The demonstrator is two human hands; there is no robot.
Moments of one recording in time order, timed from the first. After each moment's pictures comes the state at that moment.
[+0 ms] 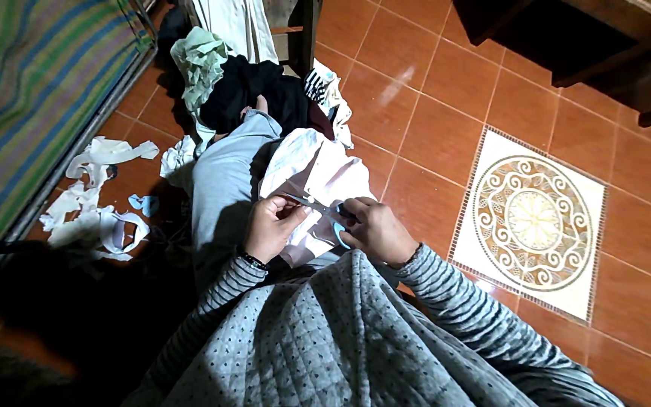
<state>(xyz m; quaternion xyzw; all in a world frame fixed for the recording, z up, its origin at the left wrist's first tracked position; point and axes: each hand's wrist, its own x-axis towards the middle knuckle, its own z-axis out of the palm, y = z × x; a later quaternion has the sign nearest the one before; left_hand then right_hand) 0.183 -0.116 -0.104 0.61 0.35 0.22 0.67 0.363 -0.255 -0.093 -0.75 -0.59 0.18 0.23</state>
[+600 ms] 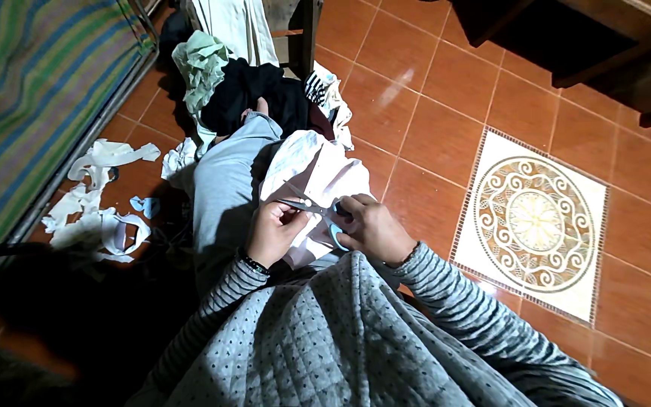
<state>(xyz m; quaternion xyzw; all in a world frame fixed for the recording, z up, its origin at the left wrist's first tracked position) 0.182 -0.117 -0.105 0.66 0.30 0.24 0.65 0.364 -0.249 -0.093 -0.74 -0.61 0.18 0.23</state>
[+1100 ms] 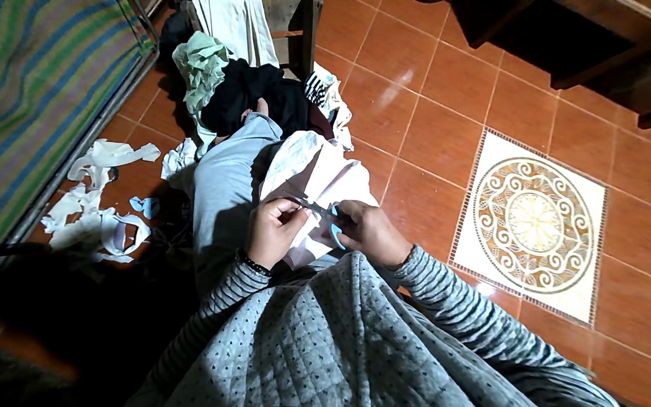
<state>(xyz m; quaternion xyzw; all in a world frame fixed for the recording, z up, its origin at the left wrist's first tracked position) 0.181 -0.118 -0.107 0.70 0.31 0.28 0.58 0.358 -0.249 -0.093 -0.74 -0.56 0.27 0.25</state>
